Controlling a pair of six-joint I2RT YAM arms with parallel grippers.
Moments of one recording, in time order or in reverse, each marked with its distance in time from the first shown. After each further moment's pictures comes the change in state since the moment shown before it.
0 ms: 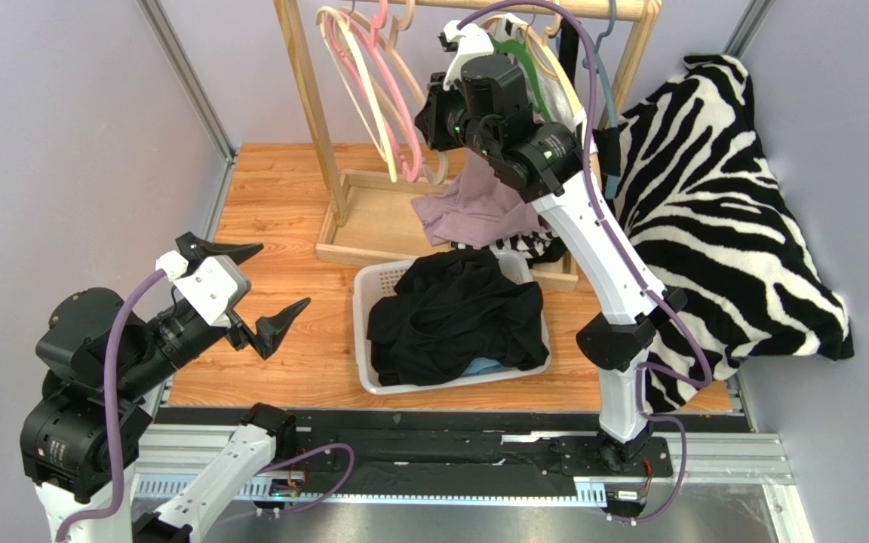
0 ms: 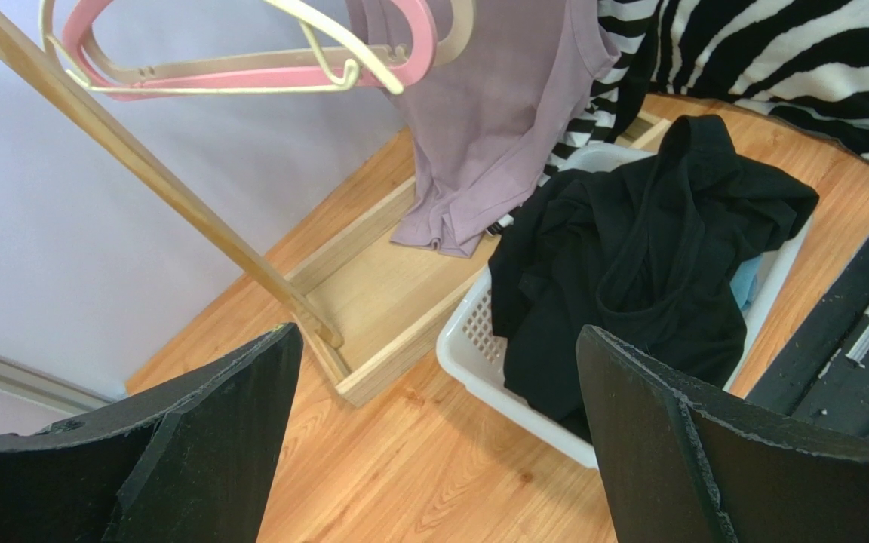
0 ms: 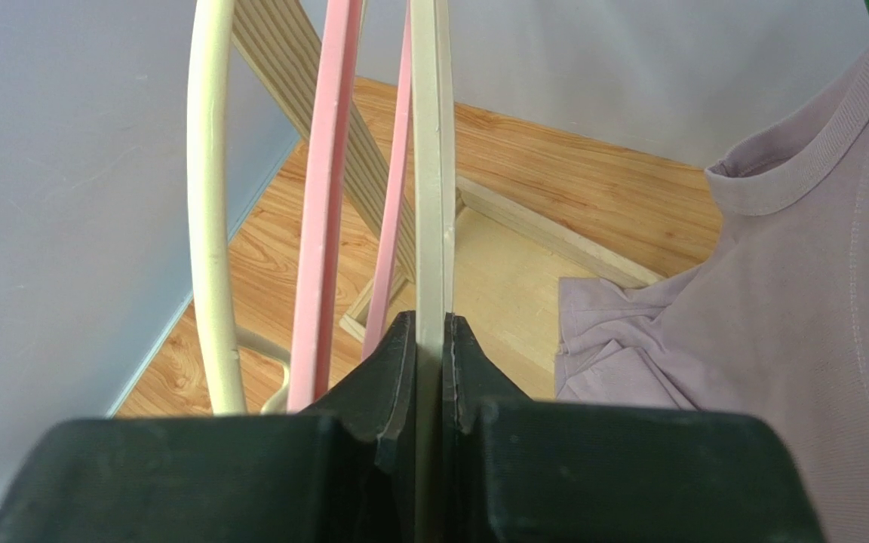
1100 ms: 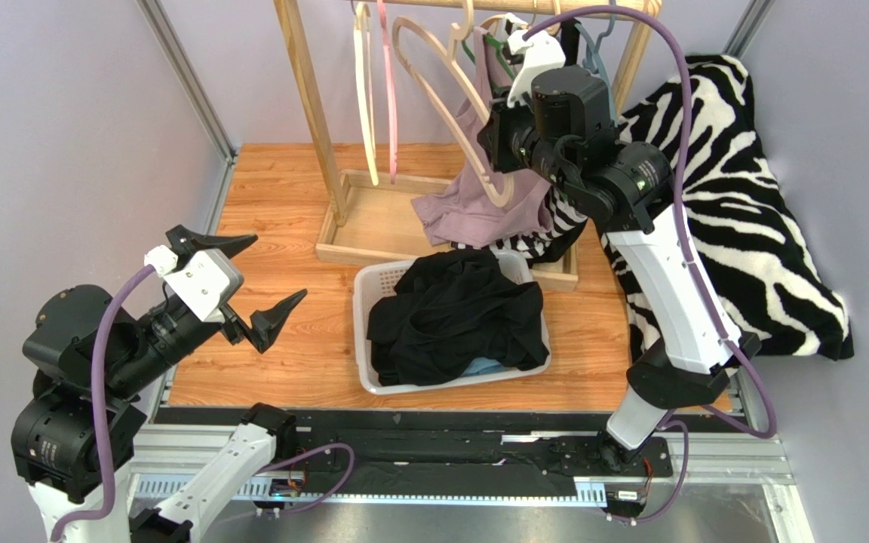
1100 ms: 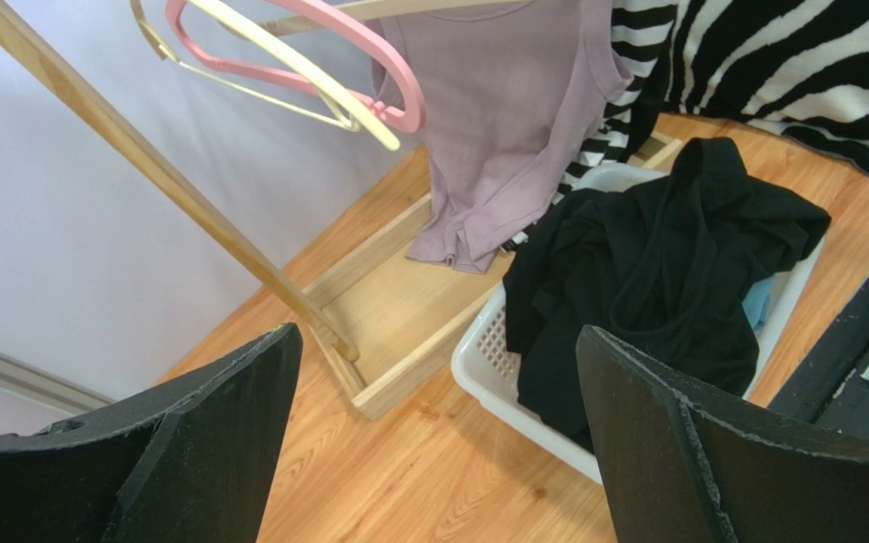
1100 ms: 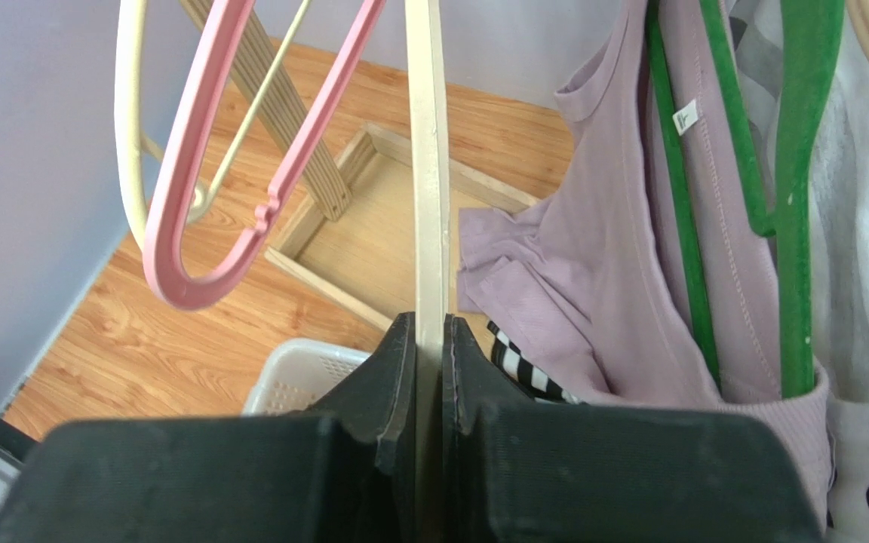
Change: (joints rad) left arm 0.000 0.034 0.059 0.007 -0.014 -0.002; right arm 0.002 -0.296 -0.155 -0.206 0.120 -0.077
